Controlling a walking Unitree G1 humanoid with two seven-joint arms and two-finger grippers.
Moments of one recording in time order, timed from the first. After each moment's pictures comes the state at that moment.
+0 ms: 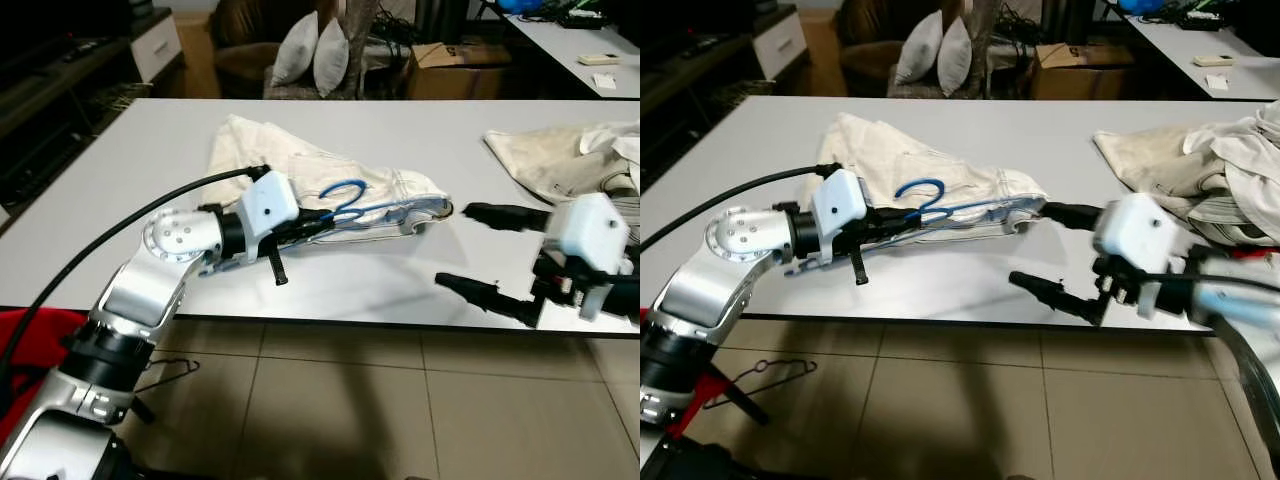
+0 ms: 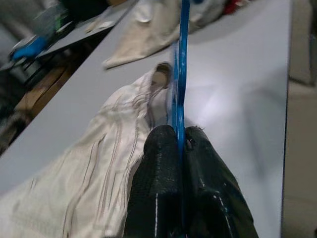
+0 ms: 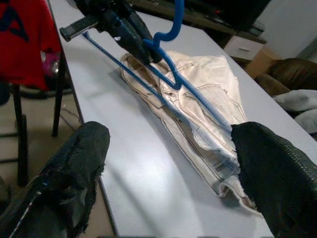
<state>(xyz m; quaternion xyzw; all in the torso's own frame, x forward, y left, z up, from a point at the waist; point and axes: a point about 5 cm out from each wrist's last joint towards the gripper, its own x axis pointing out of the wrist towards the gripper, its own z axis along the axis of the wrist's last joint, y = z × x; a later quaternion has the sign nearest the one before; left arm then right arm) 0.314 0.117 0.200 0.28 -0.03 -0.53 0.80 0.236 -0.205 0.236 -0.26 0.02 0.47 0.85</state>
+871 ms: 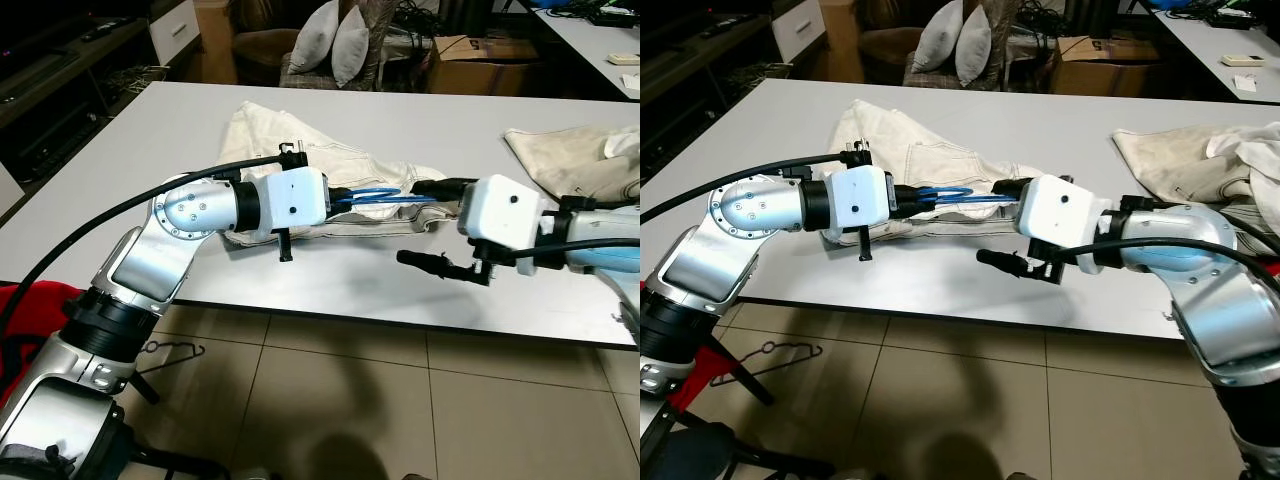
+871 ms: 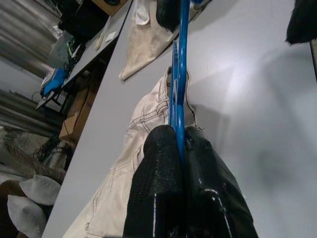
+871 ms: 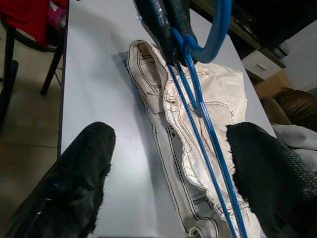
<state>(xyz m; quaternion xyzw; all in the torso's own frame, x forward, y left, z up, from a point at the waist) 0.318 0.102 0.234 0.42 -0.11 -0.52 0.74 0.269 -0.163 0.243 -0.39 0.01 0.48 0.79</state>
